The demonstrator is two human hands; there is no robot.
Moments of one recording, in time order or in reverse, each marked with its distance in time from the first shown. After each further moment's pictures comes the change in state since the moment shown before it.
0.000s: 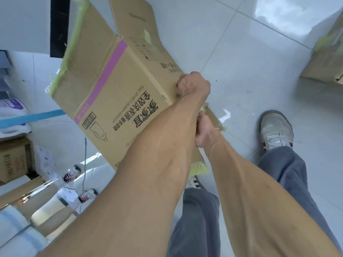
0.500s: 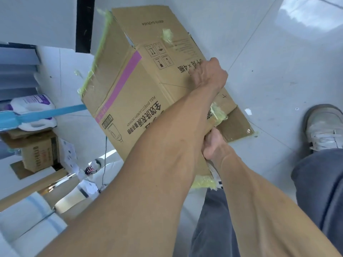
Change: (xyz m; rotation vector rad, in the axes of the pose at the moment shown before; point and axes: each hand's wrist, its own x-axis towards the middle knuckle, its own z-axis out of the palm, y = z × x) left_hand 0.027 -0.064 -0.003 -0.030 0.099 0.174; right_hand 0.049 0.088 0.019 0.079 -0.093 0.088
